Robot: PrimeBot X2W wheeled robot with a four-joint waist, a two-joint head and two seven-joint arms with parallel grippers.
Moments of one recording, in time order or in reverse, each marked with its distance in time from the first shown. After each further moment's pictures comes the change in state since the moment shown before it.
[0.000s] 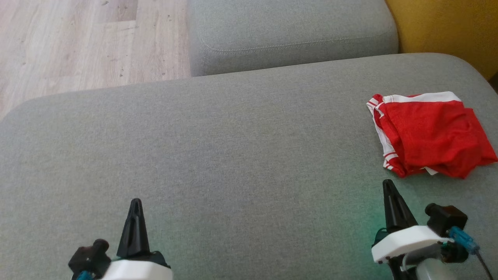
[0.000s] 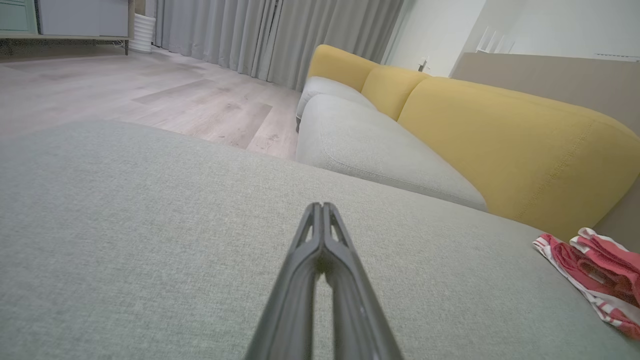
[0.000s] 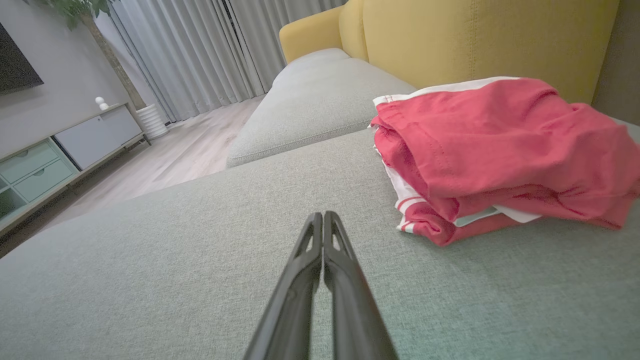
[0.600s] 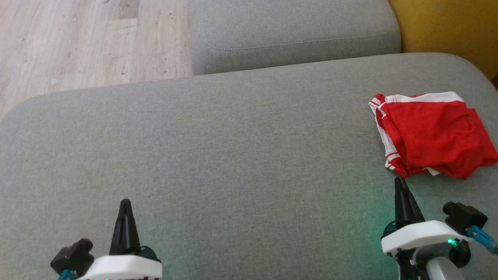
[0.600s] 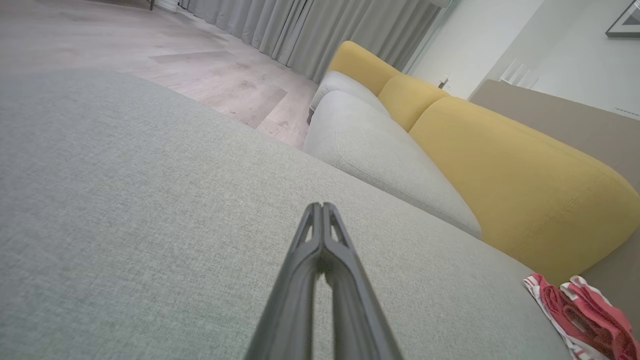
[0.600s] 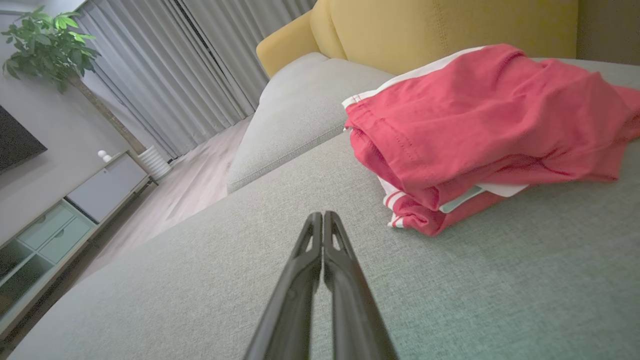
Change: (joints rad) left arm -0.010 0.000 0.034 0.001 -0.201 -0.017 0.058; right arm -0.002 0.002 -0.032 -0.030 0.224 0.000 0.053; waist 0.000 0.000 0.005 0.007
